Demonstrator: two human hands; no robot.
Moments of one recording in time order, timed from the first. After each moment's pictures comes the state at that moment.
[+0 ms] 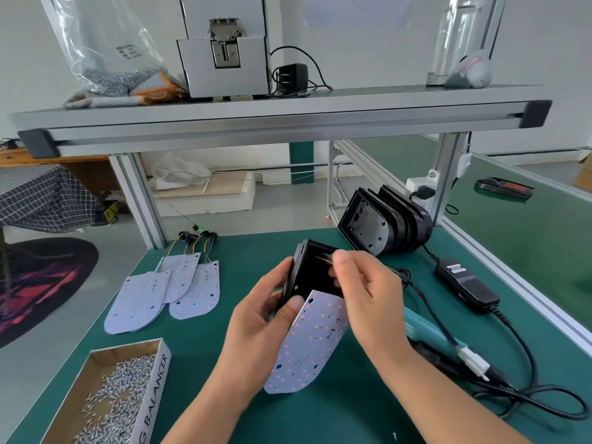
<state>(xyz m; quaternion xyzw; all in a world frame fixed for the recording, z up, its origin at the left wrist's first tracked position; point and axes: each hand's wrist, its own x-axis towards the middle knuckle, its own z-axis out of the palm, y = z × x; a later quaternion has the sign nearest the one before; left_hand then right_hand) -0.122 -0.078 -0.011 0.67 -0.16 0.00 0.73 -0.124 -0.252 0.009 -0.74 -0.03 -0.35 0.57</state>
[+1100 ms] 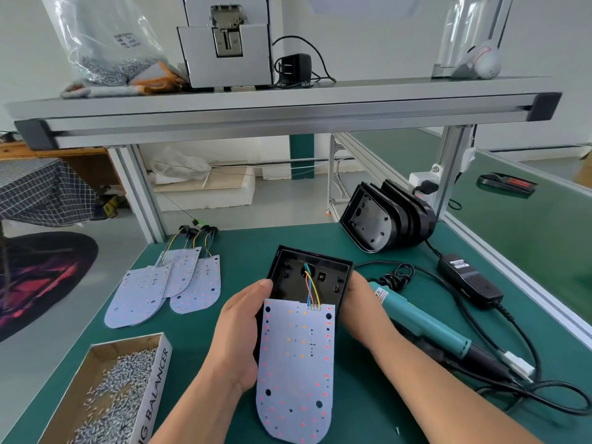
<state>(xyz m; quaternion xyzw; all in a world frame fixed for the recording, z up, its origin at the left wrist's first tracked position) -0.105 -0.067 -0.017 0.53 0.08 -0.11 0.84 -0.087 -0.264 -0.031 -0.84 -0.02 -0.09 0.54</state>
